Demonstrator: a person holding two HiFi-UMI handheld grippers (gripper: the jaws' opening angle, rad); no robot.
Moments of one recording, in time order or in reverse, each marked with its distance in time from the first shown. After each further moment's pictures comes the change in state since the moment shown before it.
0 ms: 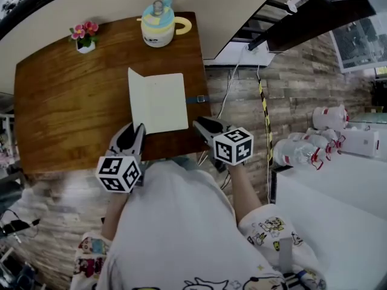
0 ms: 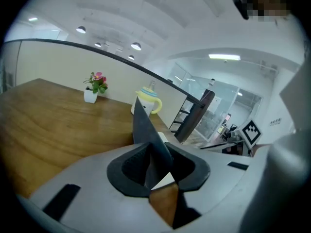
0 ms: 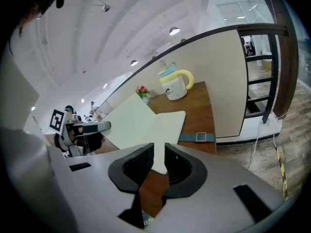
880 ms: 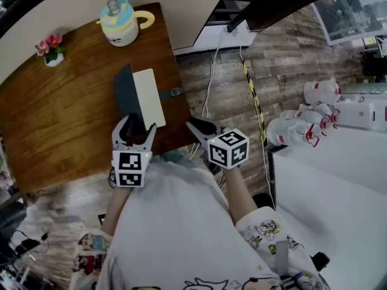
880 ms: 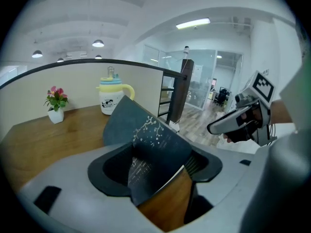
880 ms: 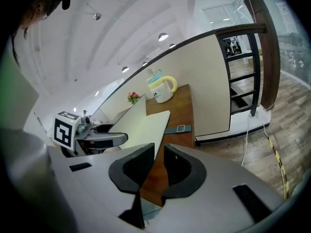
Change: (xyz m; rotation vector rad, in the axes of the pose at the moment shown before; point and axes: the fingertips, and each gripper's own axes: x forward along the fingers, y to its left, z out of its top) left arm 0.070 -0.069 -0.037 0.404 0.180 -0.028; right arm -0.048 -0.029 -0.019 0.095 -0.062 -0.066
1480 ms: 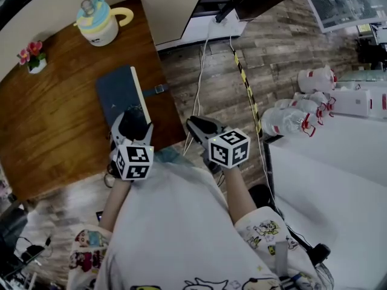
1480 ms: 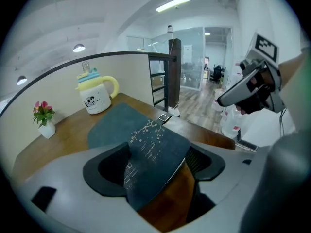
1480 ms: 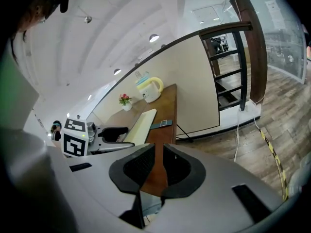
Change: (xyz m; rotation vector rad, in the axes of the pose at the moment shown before) left arm 0.046 -0.029 -0.030 0.222 0.144 0.040; right arm -0.034 -0.041 -0.017 0.073 -0.011 -0.060
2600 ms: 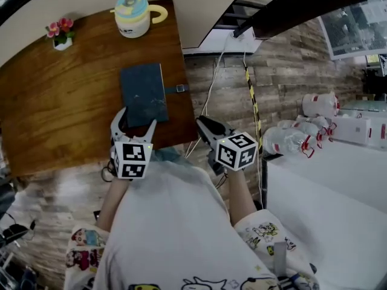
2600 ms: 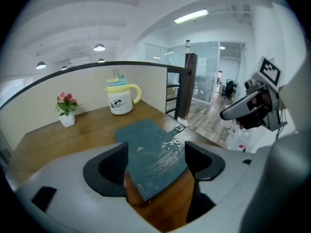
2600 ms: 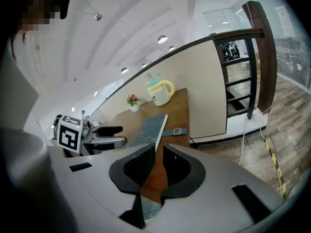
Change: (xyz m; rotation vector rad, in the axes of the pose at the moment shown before) left arm -0.050 0.046 0.002 -0.176 -0.099 0.067; right arm 0.010 0.035 0.020 -0.079 -0.015 0.034
